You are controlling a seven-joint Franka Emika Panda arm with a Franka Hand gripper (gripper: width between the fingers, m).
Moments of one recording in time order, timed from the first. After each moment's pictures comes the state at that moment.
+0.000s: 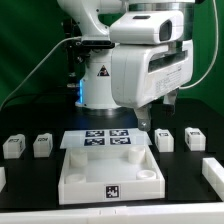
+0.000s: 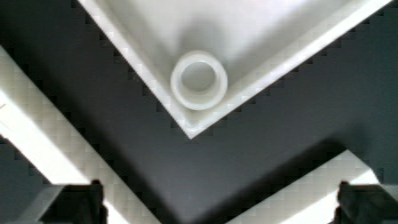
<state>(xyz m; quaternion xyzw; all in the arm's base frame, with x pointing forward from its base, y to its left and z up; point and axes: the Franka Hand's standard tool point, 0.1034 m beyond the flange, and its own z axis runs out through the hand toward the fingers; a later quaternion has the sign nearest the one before) 0.567 0.053 0.117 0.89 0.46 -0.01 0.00</state>
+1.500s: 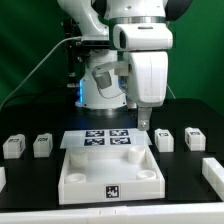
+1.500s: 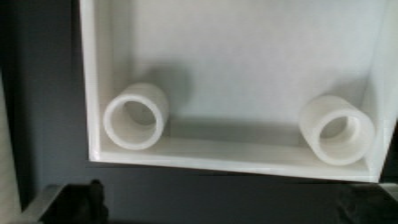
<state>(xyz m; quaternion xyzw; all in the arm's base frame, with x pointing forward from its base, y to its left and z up) 0.495 0.017 0.089 0.69 0.72 0.03 0.03</state>
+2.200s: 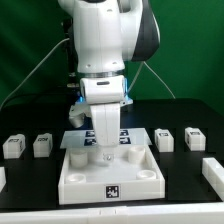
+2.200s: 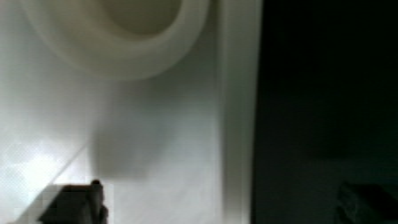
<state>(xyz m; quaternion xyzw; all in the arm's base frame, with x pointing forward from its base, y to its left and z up) 0.429 -0.017 0.012 0.71 0.71 0.02 0.00</state>
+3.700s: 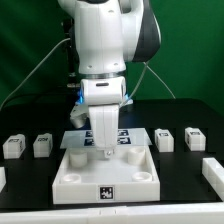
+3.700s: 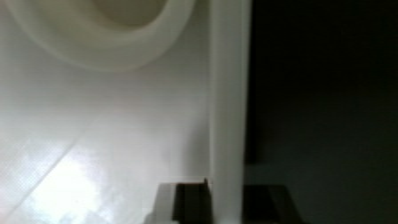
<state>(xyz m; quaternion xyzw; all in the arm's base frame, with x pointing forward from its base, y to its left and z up) 0.438 -0.004 0.010 0.73 0.68 0.02 -0.01</state>
